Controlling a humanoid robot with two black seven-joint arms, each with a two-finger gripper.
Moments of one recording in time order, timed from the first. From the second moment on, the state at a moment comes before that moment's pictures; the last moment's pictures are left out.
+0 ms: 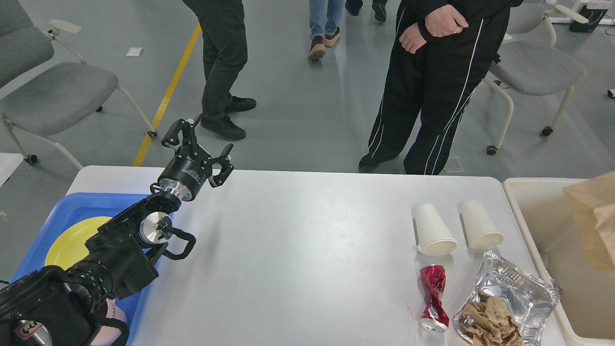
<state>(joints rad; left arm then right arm) -0.82 0.05 -0.67 -0.27 -0.04 -0.53 -0.37 1.08 -0.77 -1.06 0.52 0.22 0.16 0.18</state>
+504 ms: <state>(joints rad) -0.82 0.05 -0.67 -0.27 -0.03 -0.53 -0.37 0.88 -0.64 -0.94 0.39 0.22 0.11 0.18</state>
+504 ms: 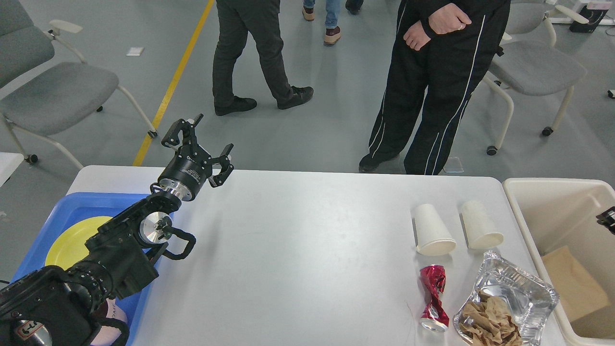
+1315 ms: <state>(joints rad) -0.82 0.05 -0.67 -0.27 -0.03 -0.53 -0.37 1.72 -0.16 -1.58 0.69 0.20 0.65 0.17</state>
